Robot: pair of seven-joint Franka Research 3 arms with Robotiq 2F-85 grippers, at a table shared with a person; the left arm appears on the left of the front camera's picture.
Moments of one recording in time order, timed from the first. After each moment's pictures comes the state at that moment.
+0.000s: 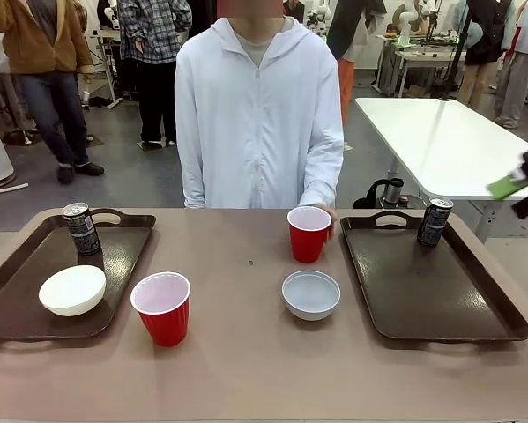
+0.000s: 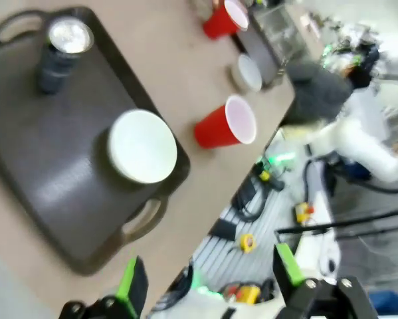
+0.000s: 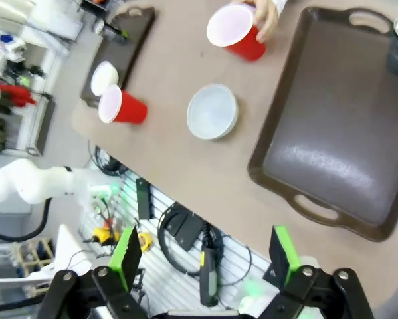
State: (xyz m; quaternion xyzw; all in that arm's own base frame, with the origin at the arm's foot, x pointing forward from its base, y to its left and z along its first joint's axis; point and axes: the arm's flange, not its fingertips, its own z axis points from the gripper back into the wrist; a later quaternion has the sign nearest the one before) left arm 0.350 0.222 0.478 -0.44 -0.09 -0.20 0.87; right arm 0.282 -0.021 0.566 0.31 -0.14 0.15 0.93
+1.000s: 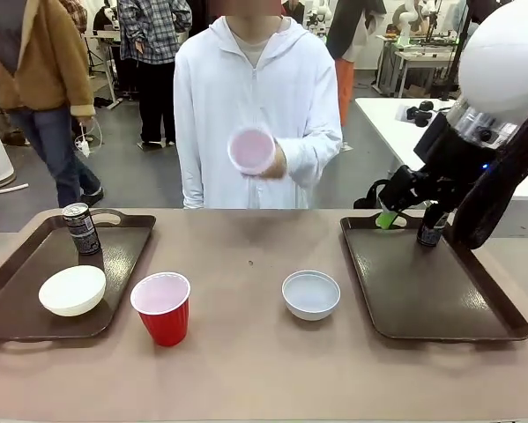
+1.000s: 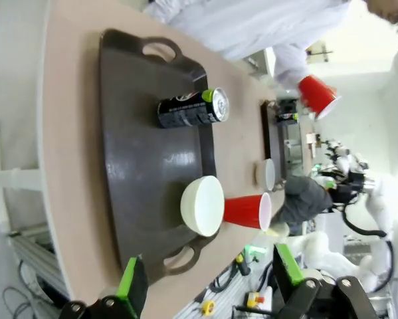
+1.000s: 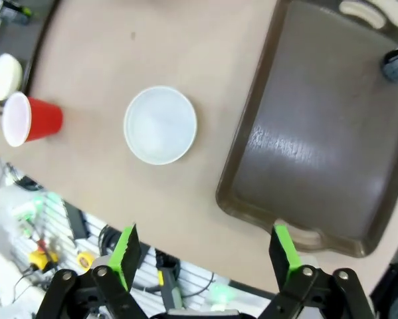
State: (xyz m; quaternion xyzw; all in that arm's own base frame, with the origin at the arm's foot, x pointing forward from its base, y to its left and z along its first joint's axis) left arm 0.411 0.328 0.420 -0.49 -0.10 0.05 0.86; right arm 0.342 0.123 0.518 0.11 -0.11 0.14 0.98
